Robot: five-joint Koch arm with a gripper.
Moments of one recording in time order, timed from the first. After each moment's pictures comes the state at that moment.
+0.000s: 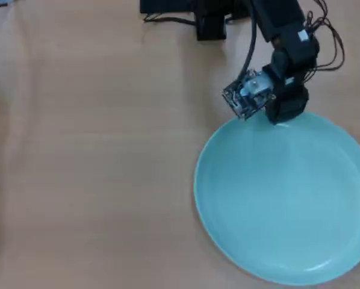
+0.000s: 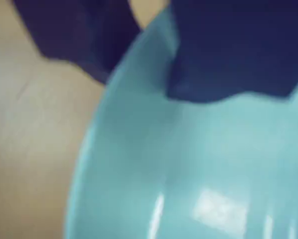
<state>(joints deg) 61.2 77.1 93.9 65.0 11.2</state>
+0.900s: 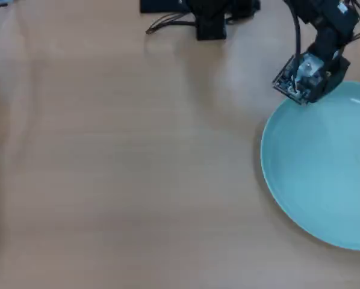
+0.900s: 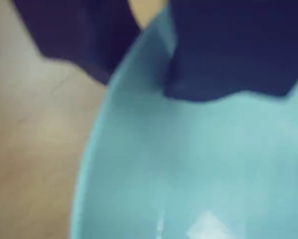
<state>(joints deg) 43.9 76.8 91.3 65.0 11.2</state>
